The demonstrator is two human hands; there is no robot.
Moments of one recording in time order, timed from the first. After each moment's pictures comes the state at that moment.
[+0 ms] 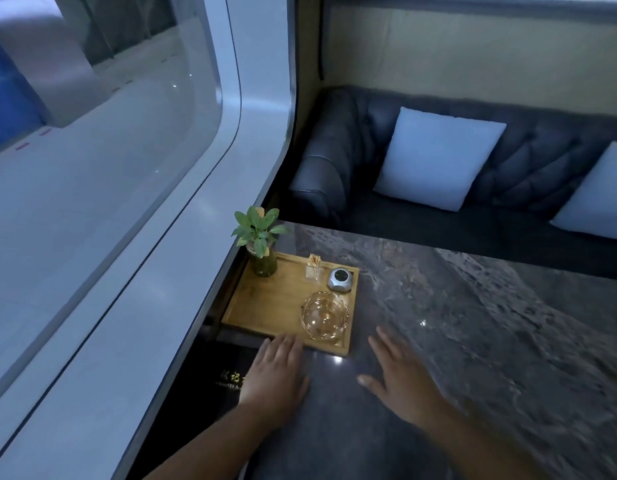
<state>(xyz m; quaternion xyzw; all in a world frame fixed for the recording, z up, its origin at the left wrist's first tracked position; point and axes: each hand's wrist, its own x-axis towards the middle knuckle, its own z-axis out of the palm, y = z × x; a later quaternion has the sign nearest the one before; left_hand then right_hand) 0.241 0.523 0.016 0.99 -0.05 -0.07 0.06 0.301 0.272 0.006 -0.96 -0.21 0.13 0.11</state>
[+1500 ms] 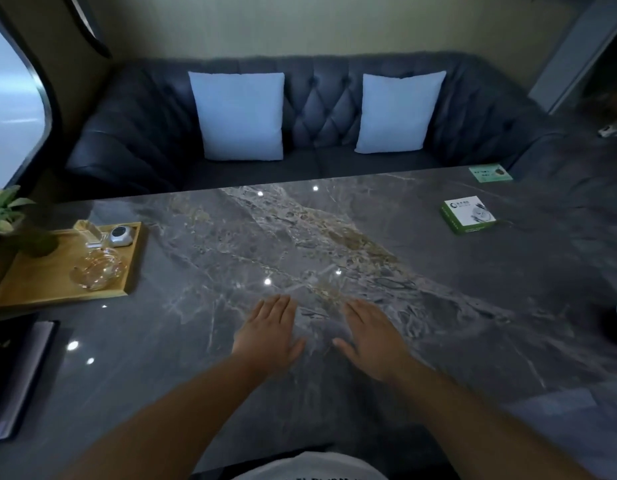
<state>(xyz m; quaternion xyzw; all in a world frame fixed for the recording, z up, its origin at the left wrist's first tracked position) 0.142 0.097 0.046 0.96 -0.28 -0.07 0.02 0.098 -0.135 0.041 -0.99 -0.10 0.07 0.10</state>
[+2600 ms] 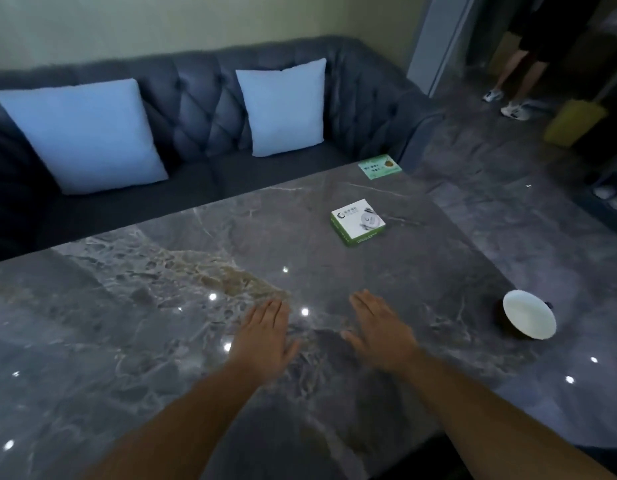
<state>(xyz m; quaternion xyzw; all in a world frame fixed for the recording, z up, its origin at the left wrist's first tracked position) 0.231 -0.165 0.017 0.92 -0.38 -0.07 0.05 0.136 -0.405 0.021 -0.99 0.06 0.07 0.13</state>
